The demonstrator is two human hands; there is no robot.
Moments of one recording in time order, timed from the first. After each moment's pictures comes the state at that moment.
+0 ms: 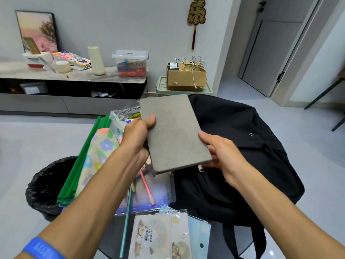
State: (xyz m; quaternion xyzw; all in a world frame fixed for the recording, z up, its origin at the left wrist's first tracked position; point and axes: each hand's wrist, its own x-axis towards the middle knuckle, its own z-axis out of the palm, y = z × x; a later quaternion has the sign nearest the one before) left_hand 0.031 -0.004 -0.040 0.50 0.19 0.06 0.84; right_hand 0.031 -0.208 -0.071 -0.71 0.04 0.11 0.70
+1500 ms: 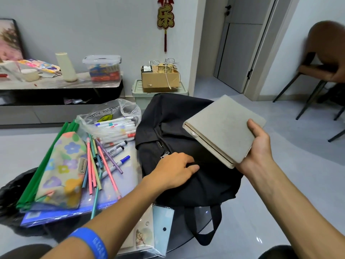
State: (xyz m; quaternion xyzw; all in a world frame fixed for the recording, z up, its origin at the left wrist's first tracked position) left_hand -0.006 -0.143 -0.095 0.94 -0.23 -0.03 0.24; right_hand -0.009 -0.336 -0.042 -0.37 0.16 -0.03 0.91
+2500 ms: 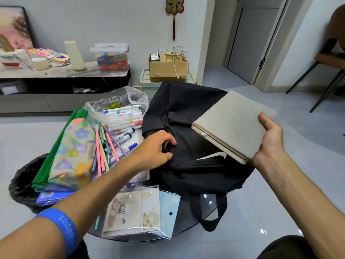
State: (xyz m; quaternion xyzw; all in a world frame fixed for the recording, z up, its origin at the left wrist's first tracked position) left_hand 0.002 -0.076 -0.097 0.93 -0.16 0.01 0.34; right_hand -0.008 -0.343 -0.052 -0.40 0.18 -0.03 0.90
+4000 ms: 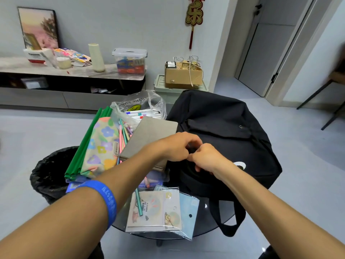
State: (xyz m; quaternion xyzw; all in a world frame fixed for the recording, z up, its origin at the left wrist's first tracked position) left_hand 0.008 -0.066 -0.063 0.92 -0.25 -0.11 0.29; right_hand 0.004 -0.206 -0.087 -0.93 0.03 0.15 0.34
